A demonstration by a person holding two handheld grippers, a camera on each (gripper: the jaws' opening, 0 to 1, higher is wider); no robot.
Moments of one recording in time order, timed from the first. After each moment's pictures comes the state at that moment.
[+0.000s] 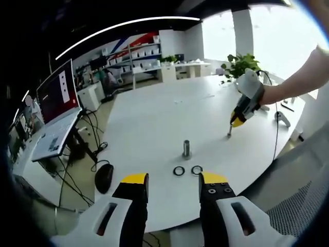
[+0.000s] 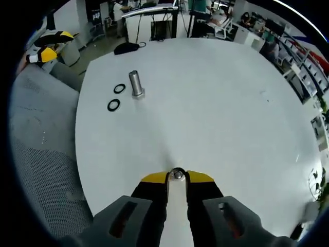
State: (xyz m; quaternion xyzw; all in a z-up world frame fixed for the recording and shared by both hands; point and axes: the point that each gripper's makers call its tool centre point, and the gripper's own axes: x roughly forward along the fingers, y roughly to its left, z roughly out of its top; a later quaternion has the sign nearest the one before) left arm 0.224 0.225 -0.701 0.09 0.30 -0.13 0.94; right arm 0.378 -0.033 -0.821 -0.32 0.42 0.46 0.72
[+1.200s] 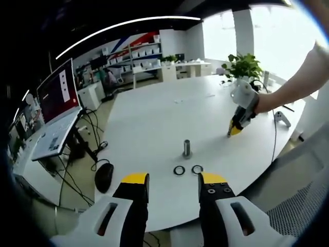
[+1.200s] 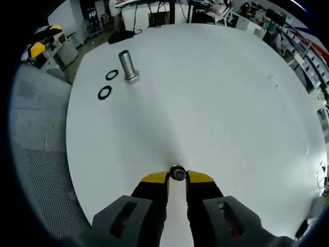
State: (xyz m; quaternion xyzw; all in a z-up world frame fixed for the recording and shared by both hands) left arm 0.224 0.226 -0.703 0.09 0.30 -0.13 0.94; right arm 0.380 -0.039 -0.864 -0.32 0.46 0.45 0.70
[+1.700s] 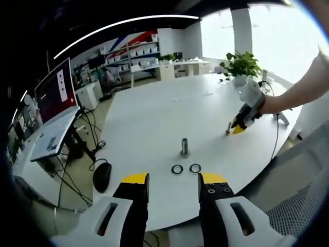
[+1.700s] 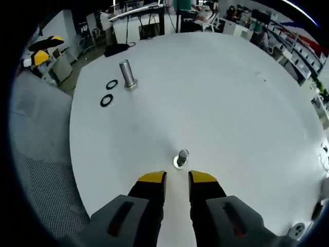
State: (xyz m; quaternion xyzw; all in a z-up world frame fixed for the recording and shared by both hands) left arm 0.223 0.221 -0.705 0.08 0.31 -0.14 0.94; right arm 0.365 -0.053 -0.843 -0.23 0.42 0.42 0.77
